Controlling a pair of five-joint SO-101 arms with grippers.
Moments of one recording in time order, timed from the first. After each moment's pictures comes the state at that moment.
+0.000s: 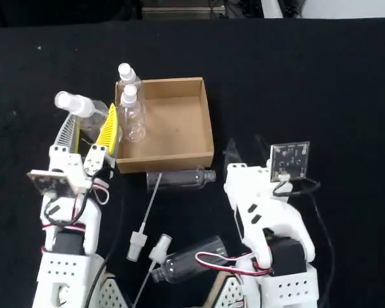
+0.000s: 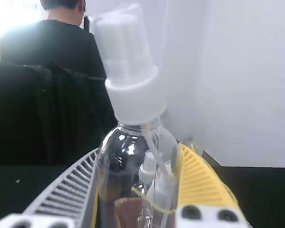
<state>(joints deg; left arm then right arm) -1.0 -85.8 96.4 -16.4 3.1 -7.3 -94.1 78.5 47.3 -6.3</state>
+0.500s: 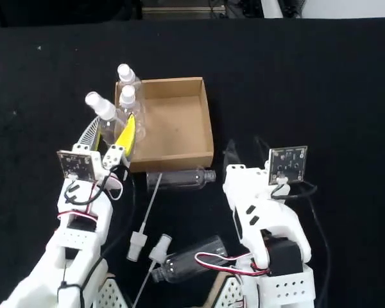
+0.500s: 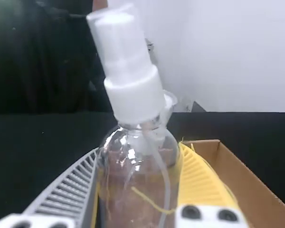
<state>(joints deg) 3.3 -46.3 94.1 -42.6 3.0 -7.3 -97.4 82.7 44.5 -6.3</state>
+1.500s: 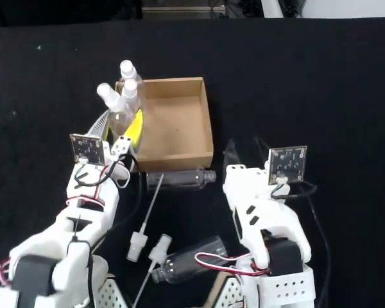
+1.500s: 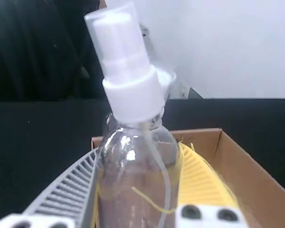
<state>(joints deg) 4.0 -20.2 84.4 -54.5 3.3 -7.3 -97.4 83.0 44.4 -6.3</state>
